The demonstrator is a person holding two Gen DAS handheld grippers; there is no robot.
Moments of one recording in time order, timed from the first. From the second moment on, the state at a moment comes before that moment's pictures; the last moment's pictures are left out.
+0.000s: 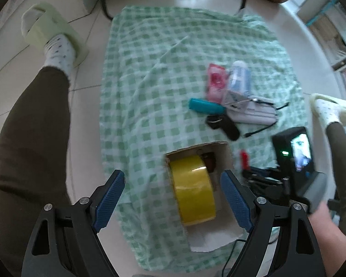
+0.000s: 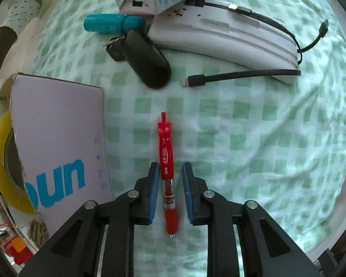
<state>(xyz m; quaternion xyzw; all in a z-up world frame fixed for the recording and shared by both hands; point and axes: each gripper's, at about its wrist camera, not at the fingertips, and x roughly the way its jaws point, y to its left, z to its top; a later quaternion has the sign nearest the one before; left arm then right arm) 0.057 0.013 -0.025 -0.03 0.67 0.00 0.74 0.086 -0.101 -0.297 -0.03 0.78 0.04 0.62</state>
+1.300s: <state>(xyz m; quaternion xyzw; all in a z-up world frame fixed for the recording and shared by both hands) 0.008 0.018 0.048 -0.14 0.61 -0.05 0.78 0.047 -0.017 -0.128 0.18 0.62 0.17 0.75</state>
